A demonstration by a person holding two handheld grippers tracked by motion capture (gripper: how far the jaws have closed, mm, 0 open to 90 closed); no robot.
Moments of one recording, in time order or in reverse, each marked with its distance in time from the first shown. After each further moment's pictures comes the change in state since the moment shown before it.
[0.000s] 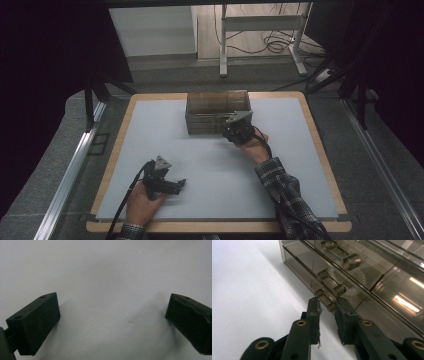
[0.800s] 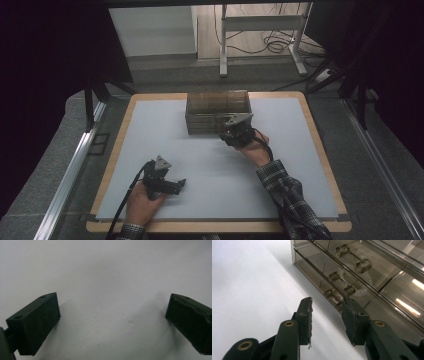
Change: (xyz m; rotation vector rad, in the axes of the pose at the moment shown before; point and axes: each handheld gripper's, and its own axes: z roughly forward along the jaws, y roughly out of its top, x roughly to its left) left arm 0.000 0.000 0.000 0.001 0.001 0.001; right arm 0.011 0.000 -0.011 -0.015 0.011 -0.023
